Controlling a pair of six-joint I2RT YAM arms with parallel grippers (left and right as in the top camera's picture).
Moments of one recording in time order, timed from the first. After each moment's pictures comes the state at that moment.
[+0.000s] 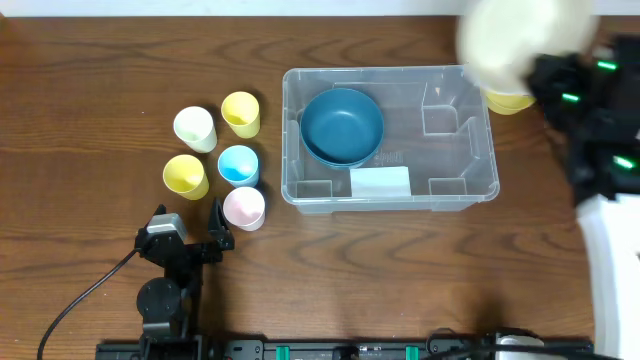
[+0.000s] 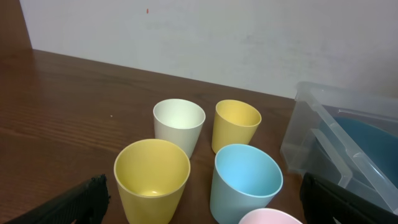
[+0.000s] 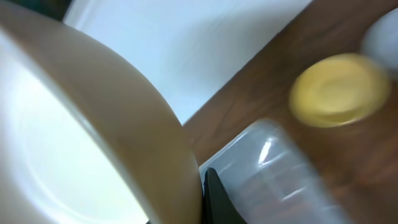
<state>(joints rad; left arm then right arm) 0.03 0.01 0.02 -0.12 -0.01 -0.20 -0.02 1.34 1.32 -0.46 -0.14 0.85</state>
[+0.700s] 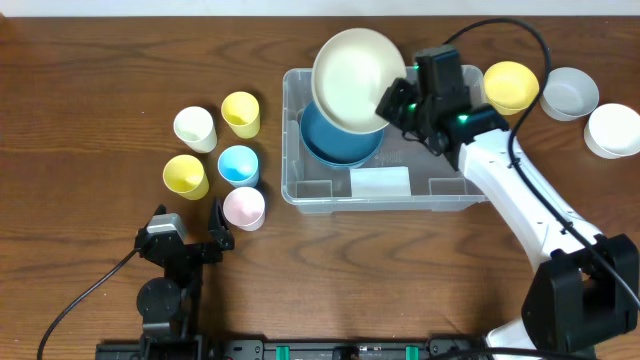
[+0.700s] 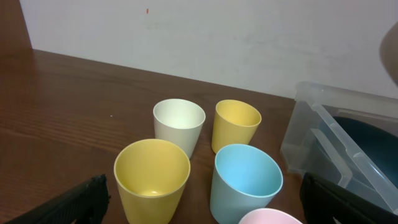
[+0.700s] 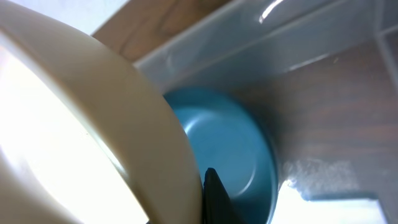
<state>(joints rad) 0.03 0.01 0.02 -0.12 -0.01 -0.20 0.36 1.70 1.32 -0.45 -0.17 0.85</state>
